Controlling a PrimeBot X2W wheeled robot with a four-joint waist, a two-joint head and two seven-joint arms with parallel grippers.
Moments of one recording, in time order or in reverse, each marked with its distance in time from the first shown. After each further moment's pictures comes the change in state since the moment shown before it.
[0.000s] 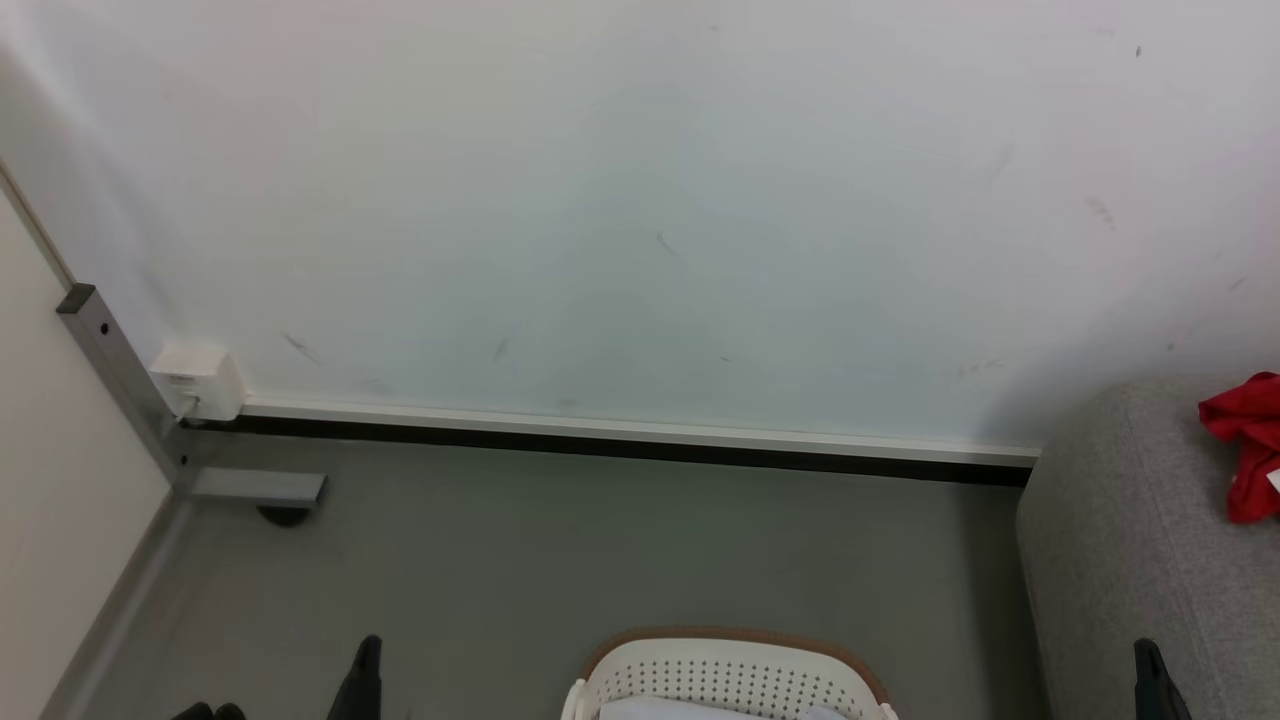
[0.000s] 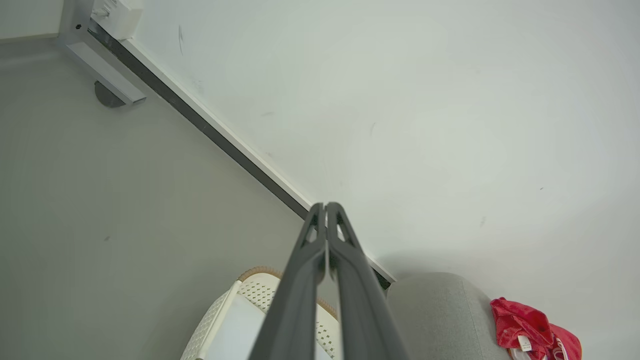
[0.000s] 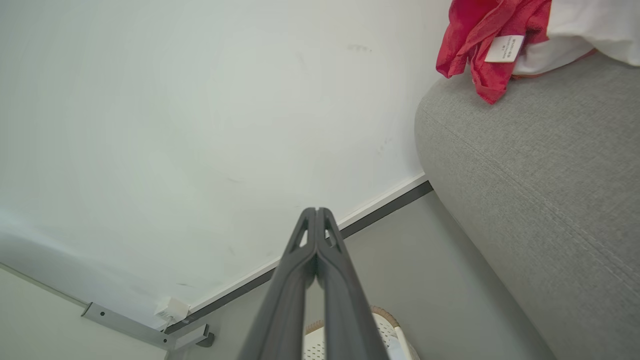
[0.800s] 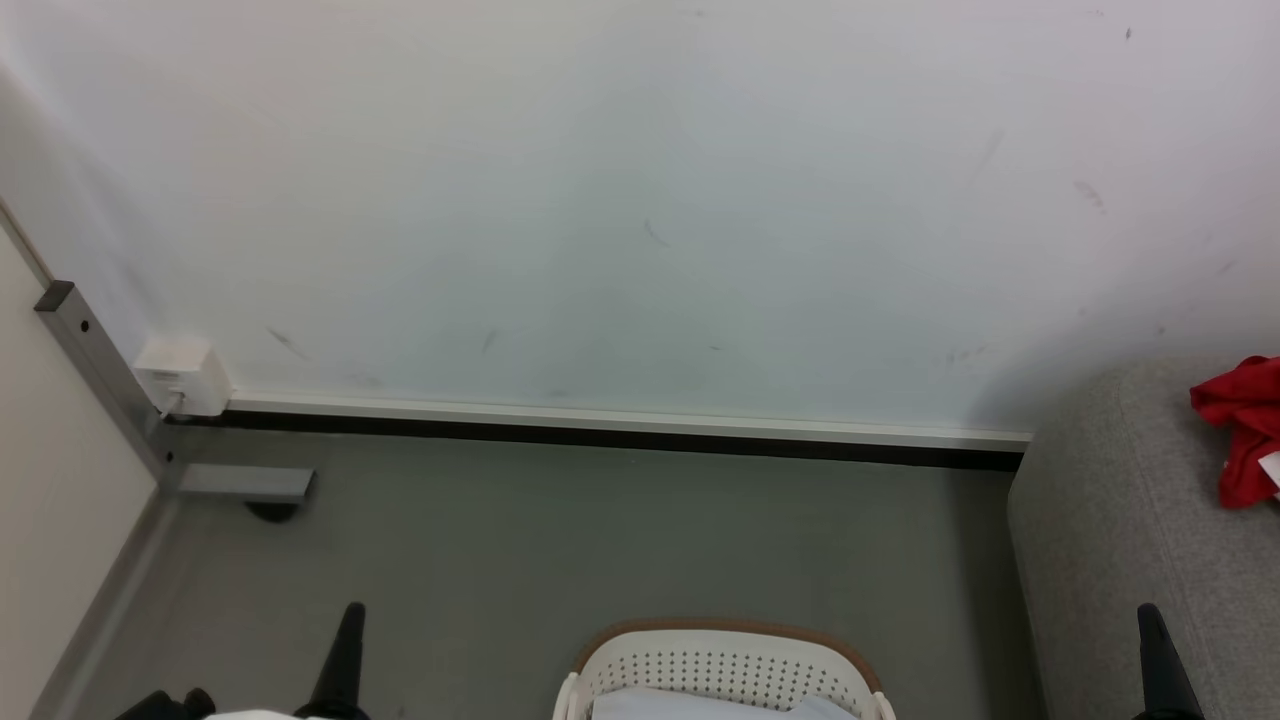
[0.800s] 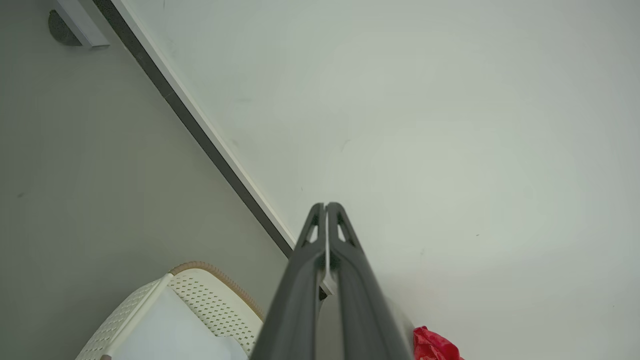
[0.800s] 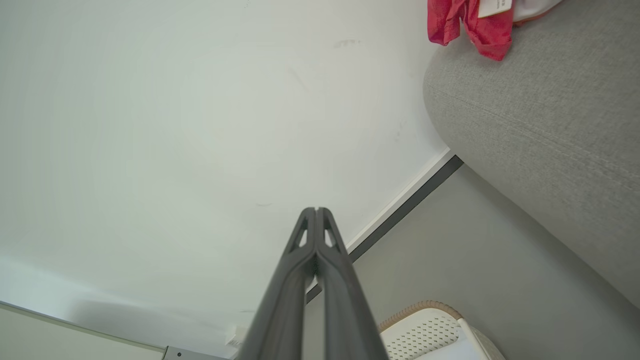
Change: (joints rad) left arm -0.044 -0.016 0.067 -0.005 -0.268 -0.031 0.073; right arm -0.062 -0.002 -0.011 0.005 0.289 0.000 0.073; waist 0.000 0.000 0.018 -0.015
